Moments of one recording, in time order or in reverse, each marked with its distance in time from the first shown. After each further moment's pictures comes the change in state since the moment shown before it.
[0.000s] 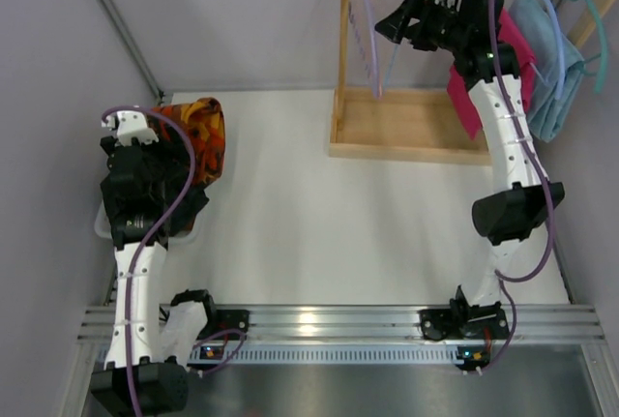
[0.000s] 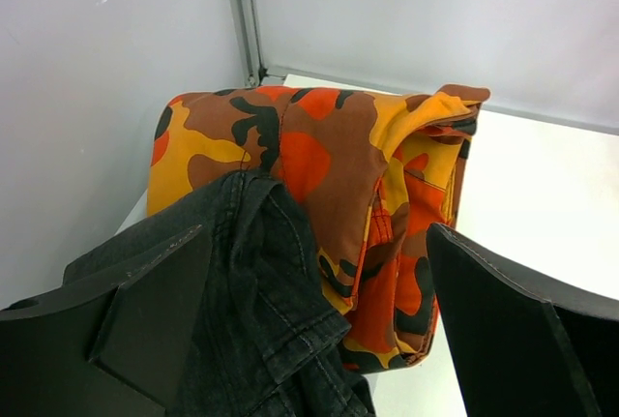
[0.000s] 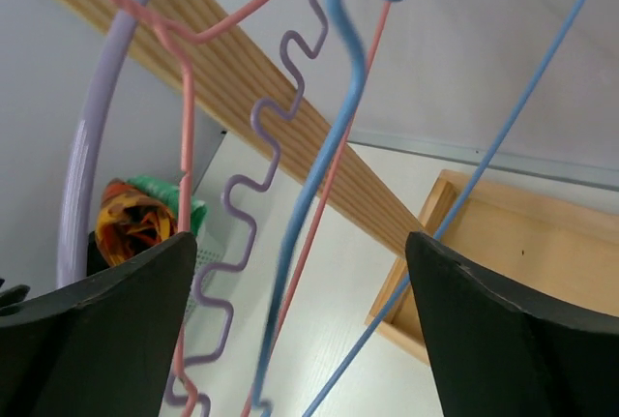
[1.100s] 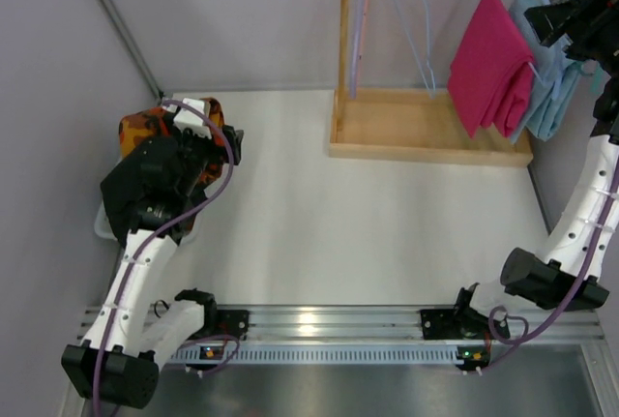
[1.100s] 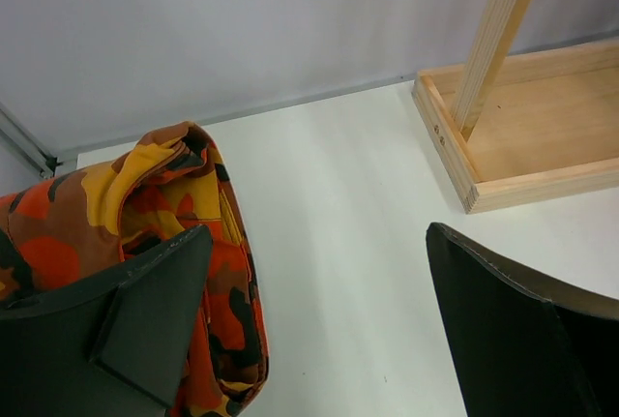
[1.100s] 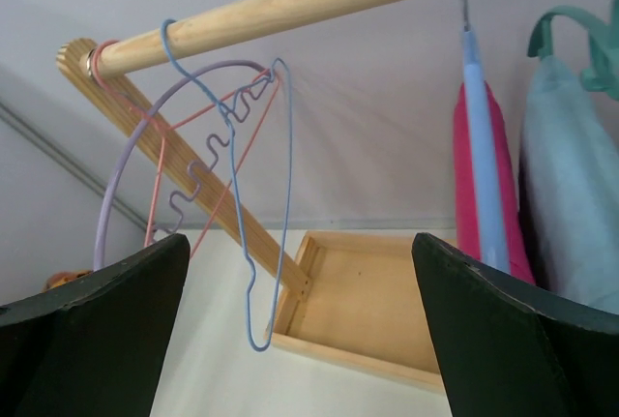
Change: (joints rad) left arm -0.303 0.074 0.024 0.078 0.215 0.067; right arm -0.610 -0.446 -0.187 -0.023 -0.286 -0.008
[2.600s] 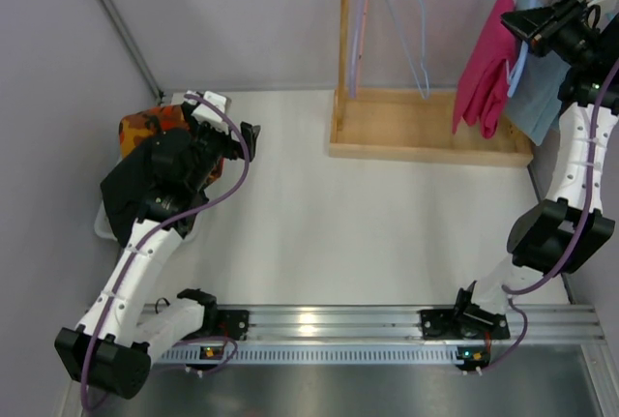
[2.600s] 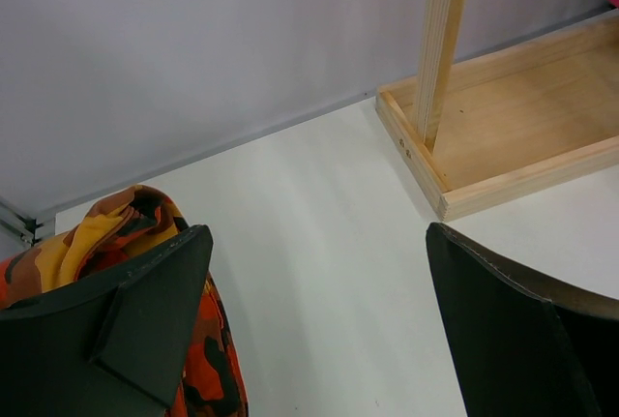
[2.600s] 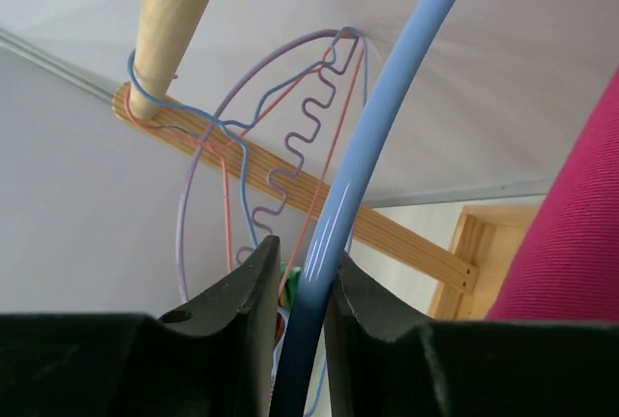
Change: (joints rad) left arm -0.127 0.064 0.068 0.023 -0.010 0.082; right arm 0.034 0.209 -0.229 0.519 -0.183 0.568
